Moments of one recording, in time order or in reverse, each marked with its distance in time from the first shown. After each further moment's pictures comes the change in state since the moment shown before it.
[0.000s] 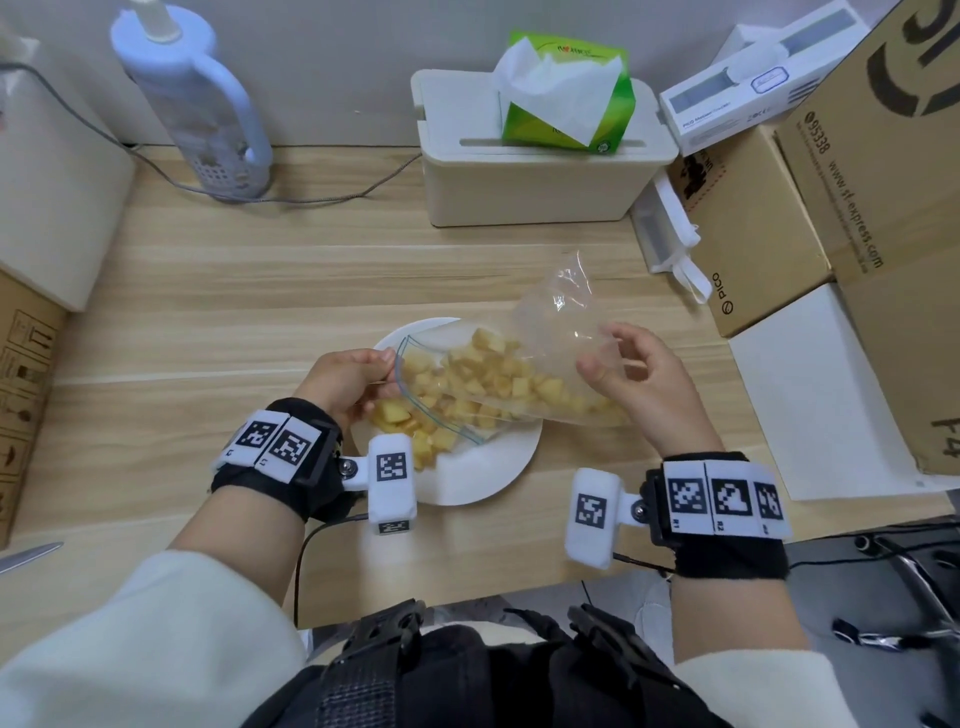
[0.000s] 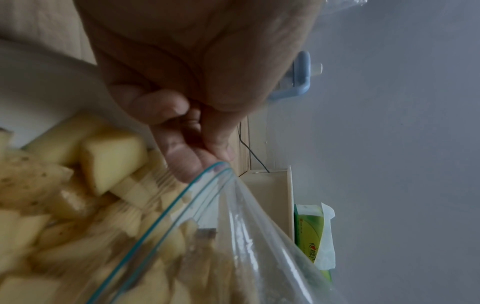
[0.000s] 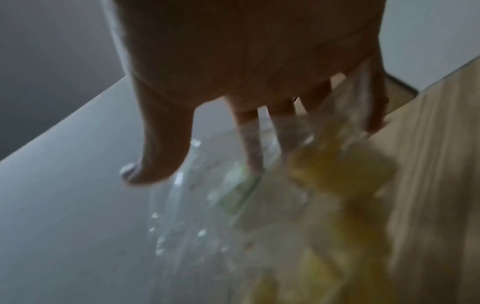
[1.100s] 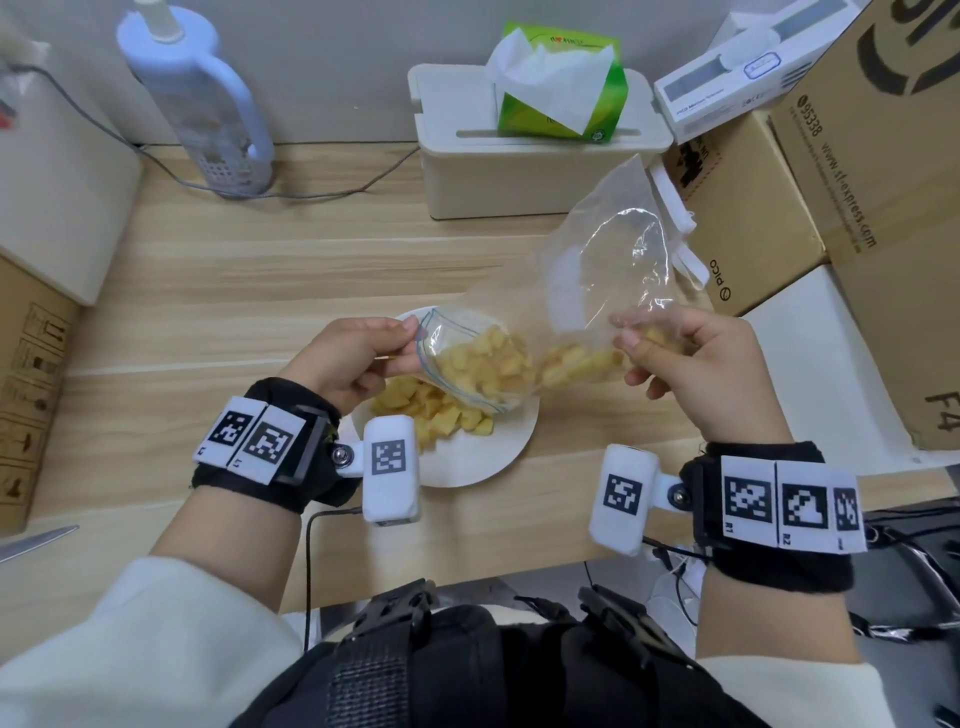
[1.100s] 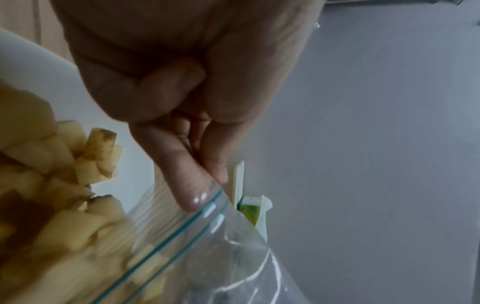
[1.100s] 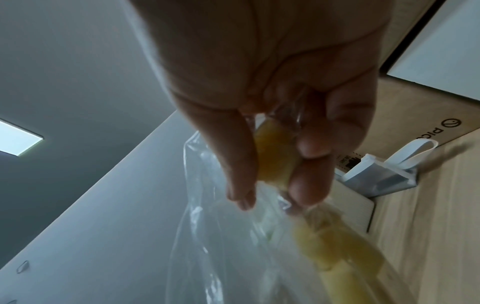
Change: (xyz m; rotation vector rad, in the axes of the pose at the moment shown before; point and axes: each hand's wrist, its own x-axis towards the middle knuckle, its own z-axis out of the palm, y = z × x) left_hand -0.040 0.032 0.011 -0.027 -0.156 0.024; right_hand -0.028 -0.029 -0.027 0.098 0.054 -0.194
